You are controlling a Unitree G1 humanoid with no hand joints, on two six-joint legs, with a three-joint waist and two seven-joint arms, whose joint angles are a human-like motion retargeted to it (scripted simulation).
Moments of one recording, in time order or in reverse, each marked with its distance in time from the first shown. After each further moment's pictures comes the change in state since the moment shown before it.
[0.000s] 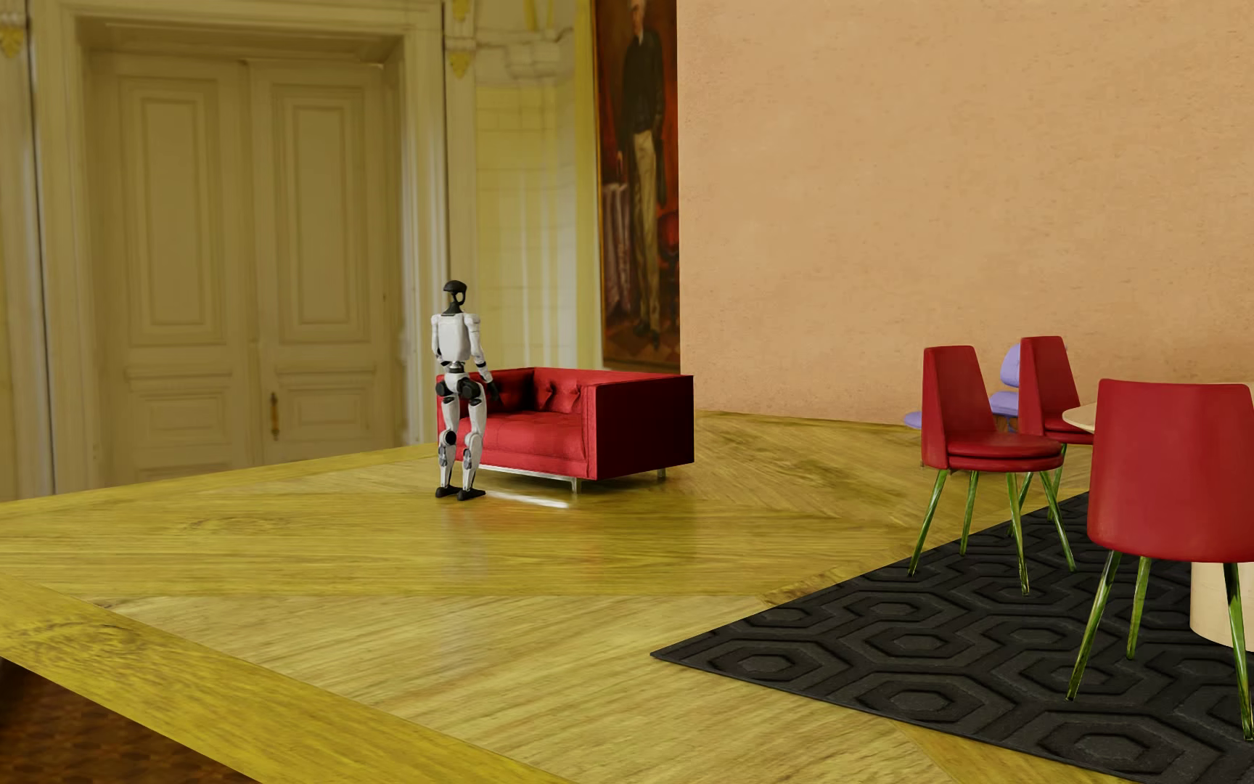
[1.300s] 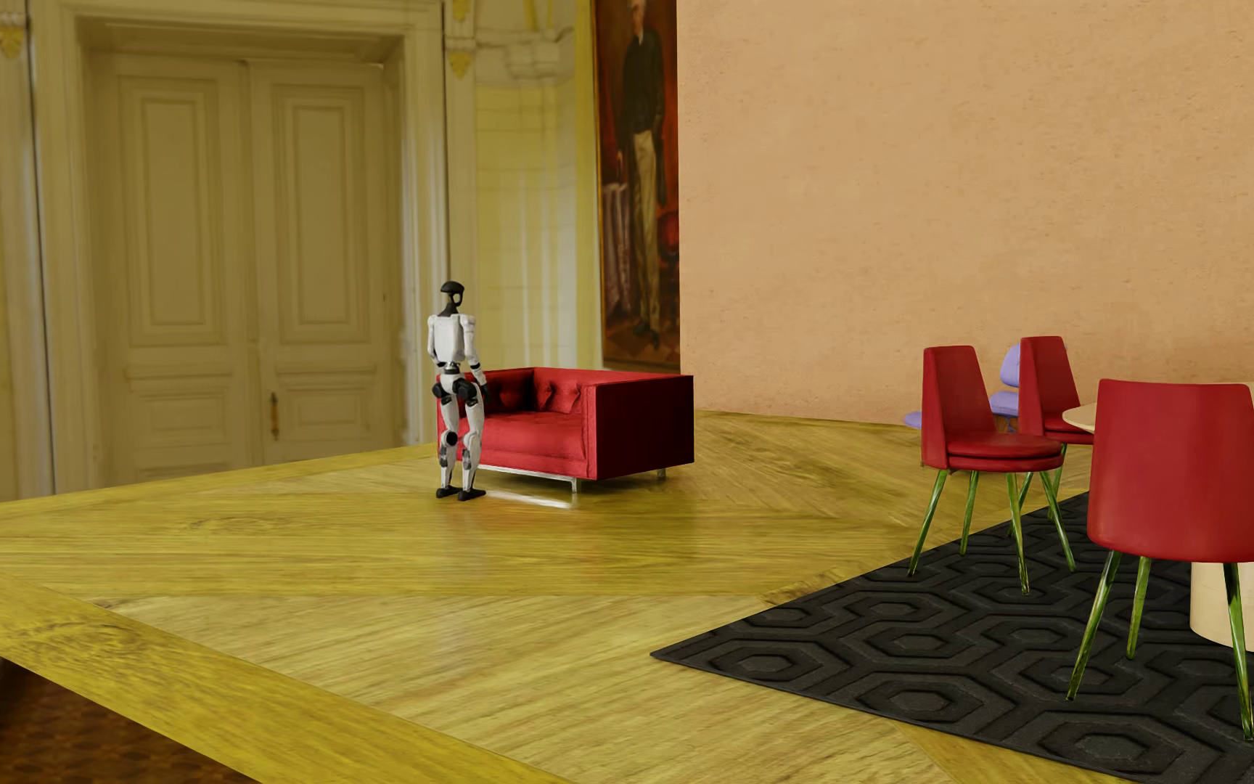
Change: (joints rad) body -0.101 -0.051 -0.004 0.031 0.031 0.027 0.007 0.008 0.051 0.121 0.011 0.025 0.085 -0.040 0.021 -0.026 -0.017 -0.017 0.018 0.025 -0.091 -0.076 -0.057 0.031 0.014 -0.032 -0.038 -0.020 0.072
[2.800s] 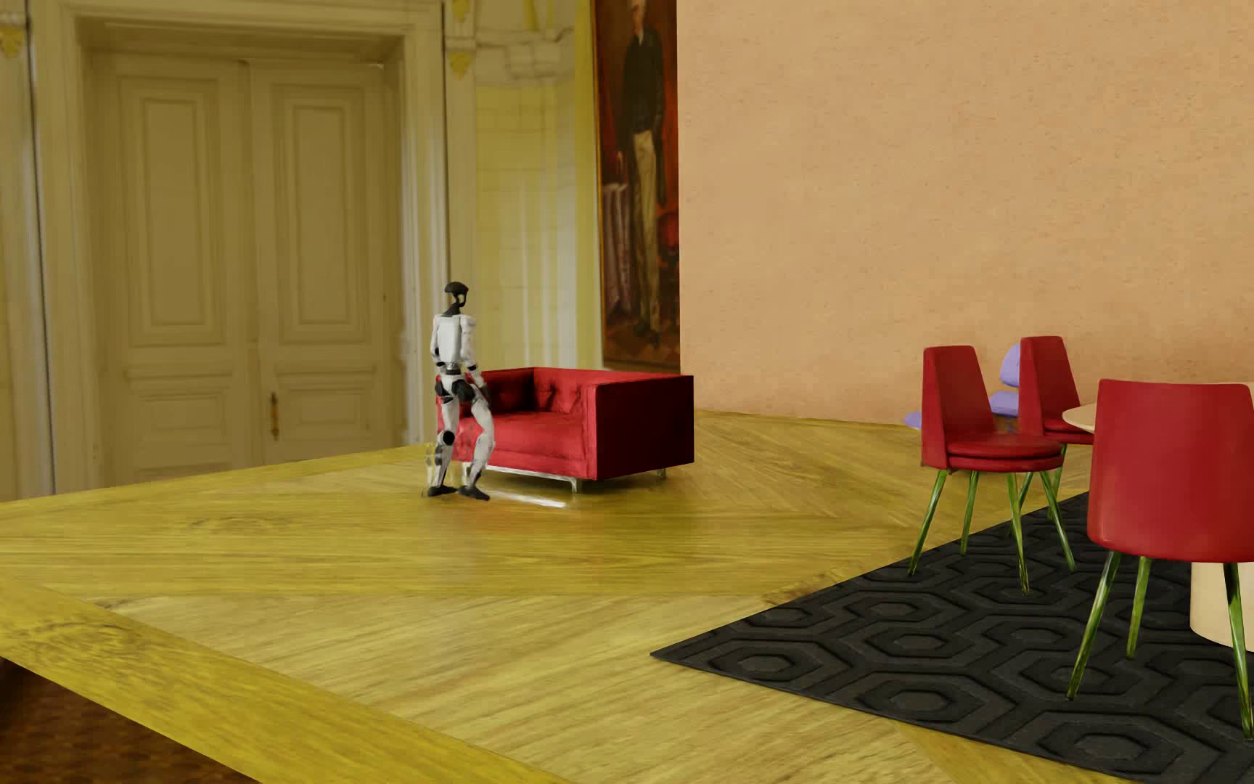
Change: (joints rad) body 0.136 -0.052 0.016 -0.082 -0.612 -0.047 0.067 -0.730 0.009 -0.035 0.502 0.096 0.084 -0.057 0.074 0.077 -0.016 0.009 0.138 0.136 -0.204 0.080 0.015 0.144 0.058 -0.021 0.185 -0.078 -0.208
